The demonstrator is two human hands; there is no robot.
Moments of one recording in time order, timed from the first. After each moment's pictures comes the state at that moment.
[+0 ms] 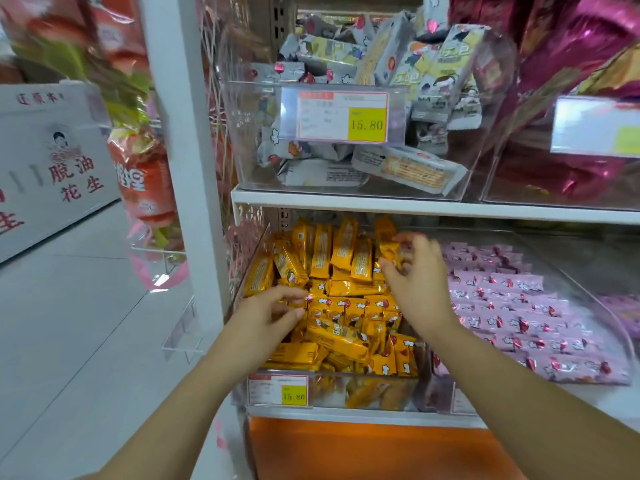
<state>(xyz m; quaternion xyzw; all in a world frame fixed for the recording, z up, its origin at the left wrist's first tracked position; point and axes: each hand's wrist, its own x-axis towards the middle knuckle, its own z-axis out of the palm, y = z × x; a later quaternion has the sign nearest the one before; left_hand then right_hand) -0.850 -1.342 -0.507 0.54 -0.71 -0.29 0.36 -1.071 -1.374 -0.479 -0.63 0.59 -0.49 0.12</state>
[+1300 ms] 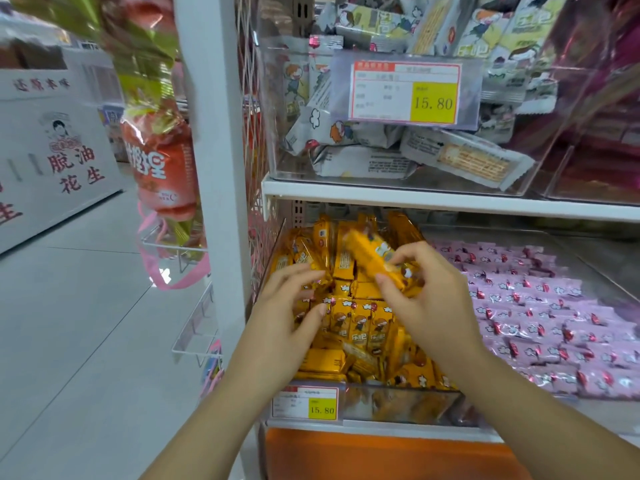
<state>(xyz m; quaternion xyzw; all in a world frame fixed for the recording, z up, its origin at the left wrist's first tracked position) -0.847 -1.345 -0.517 0.47 -0.71 -0.22 0.48 -1.041 -1.357 -0.486 -0.71 0.52 -0.47 0.02</state>
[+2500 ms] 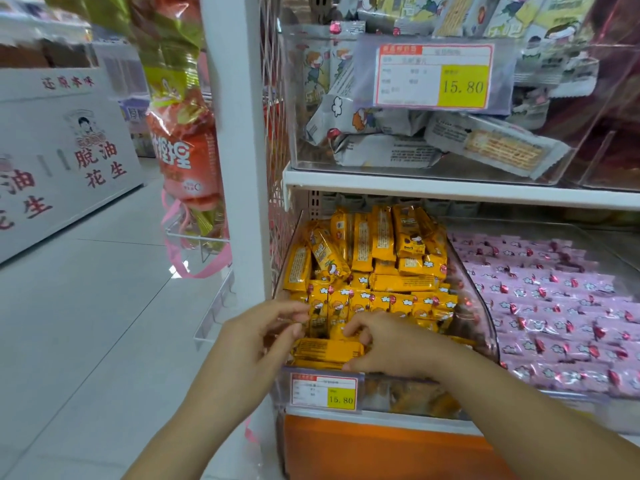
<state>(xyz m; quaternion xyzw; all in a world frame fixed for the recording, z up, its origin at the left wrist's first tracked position) -0.804 -1.307 -0.519 0.52 -0.69 -0.25 0.45 -1.004 -1.365 -0.509 -0.79 0.54 -0.01 0.30</state>
